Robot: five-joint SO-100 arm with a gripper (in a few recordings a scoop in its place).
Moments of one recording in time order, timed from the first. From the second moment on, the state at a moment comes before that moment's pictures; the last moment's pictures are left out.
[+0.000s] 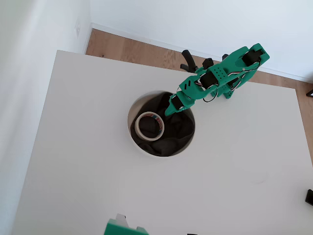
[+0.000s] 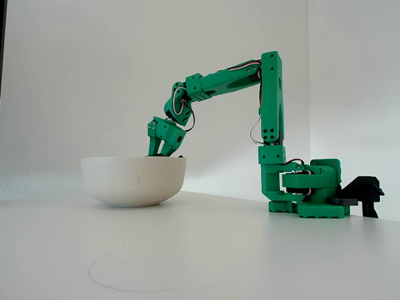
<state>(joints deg) 55.8 96.7 101.7 50.7 1.8</state>
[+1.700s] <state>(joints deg) 0.1 166.3 133.8 77.4 6.2</state>
